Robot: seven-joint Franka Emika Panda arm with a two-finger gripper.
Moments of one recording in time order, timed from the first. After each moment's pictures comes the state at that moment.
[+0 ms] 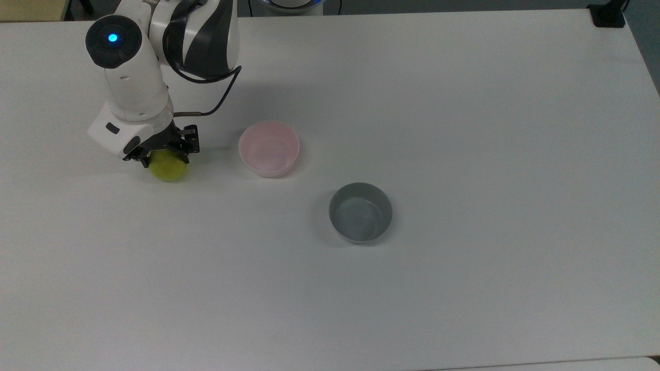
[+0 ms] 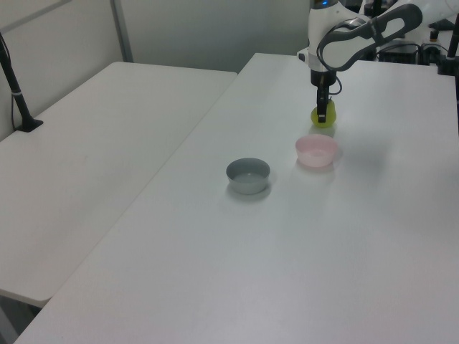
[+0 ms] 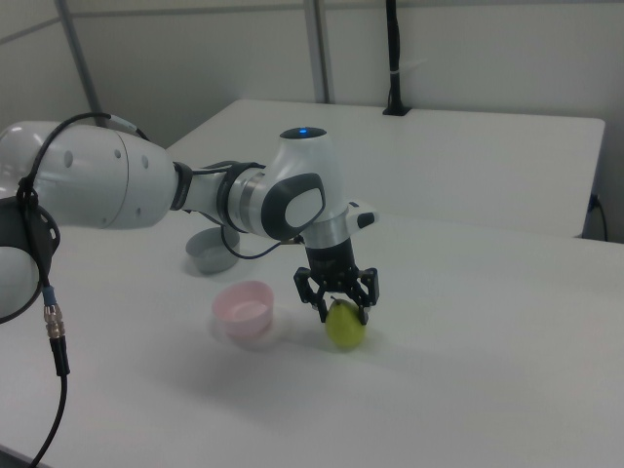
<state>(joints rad) -0.22 0.47 -0.04 -1.68 -0.13 2.16 -0.41</state>
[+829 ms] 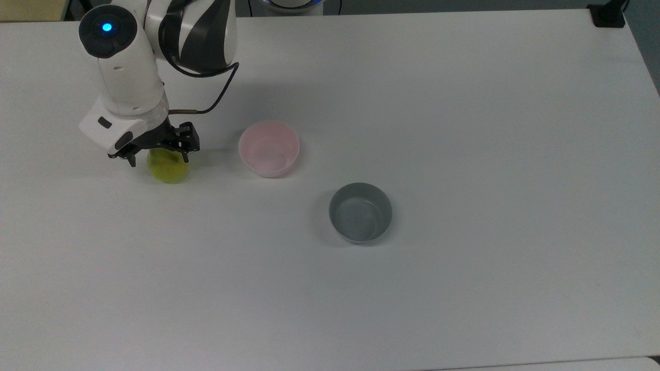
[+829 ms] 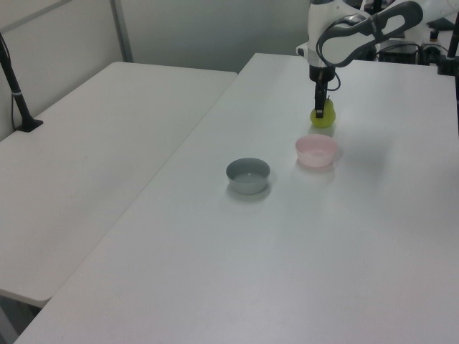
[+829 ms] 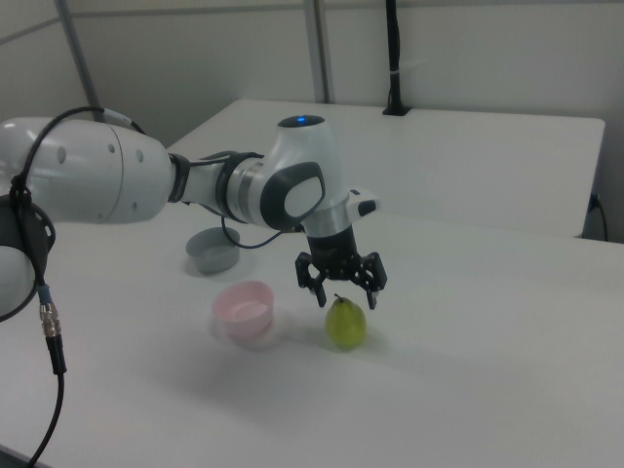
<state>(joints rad) -0.22 0.46 -0.04 -1.65 -0.13 2.16 -0.39</state>
